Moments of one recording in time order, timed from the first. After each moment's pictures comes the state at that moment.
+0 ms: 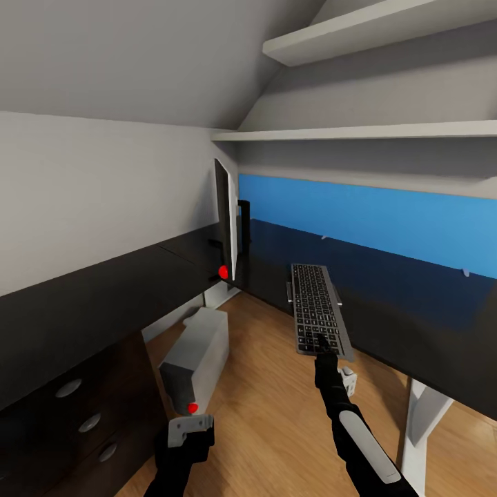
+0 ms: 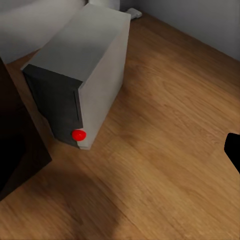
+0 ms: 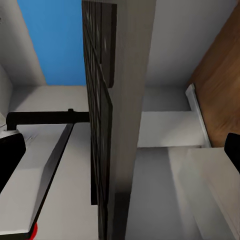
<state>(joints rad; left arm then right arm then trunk) 0.08 -0.07 -0.35 -1.55 0.16 0.28 0.42 -0.32 -0.02 0.25 -1.10 -1.68 -0.25 0.14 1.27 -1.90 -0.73</state>
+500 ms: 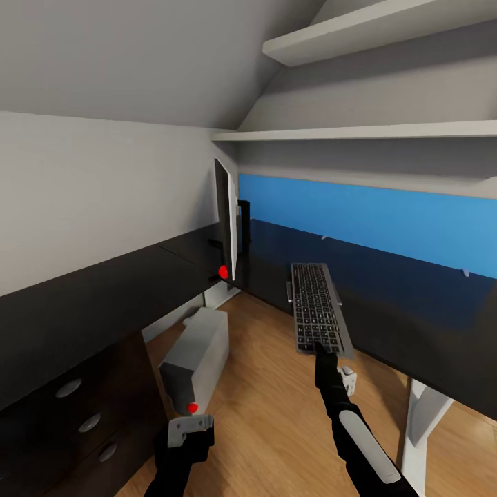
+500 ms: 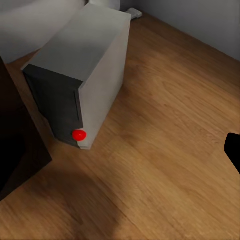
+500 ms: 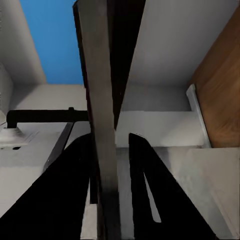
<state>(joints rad) 0.08 -0.07 -0.35 -1.55 0.16 0.28 0.43 -0.32 -0.02 0.25 -1.10 -1.66 -0.25 0.14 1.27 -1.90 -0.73</state>
